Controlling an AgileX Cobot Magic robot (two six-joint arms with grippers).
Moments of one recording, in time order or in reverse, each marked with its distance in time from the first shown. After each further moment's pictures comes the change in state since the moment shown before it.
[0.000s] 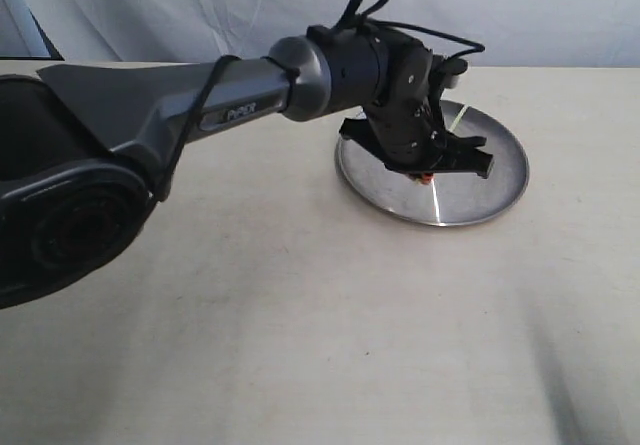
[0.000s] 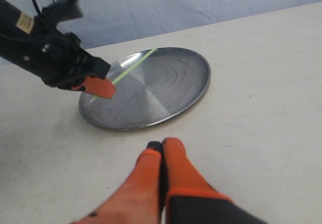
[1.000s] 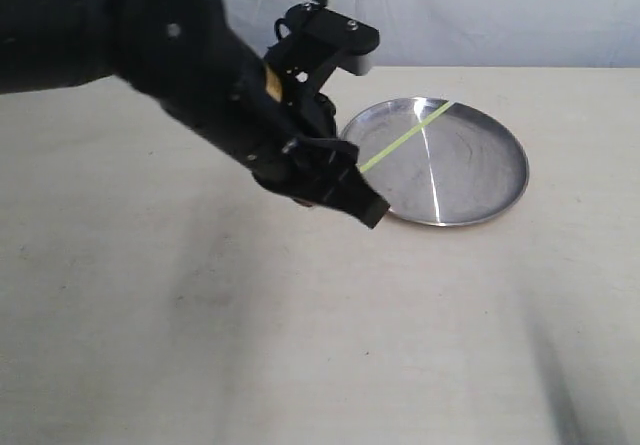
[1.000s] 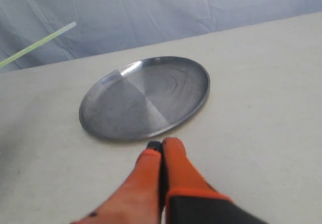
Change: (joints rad) left arm -0.002 -0.774 0.846 -0.181 -0.154 0.438; right arm 0.000 0.000 0.002 -0.010 -0.038 0.000
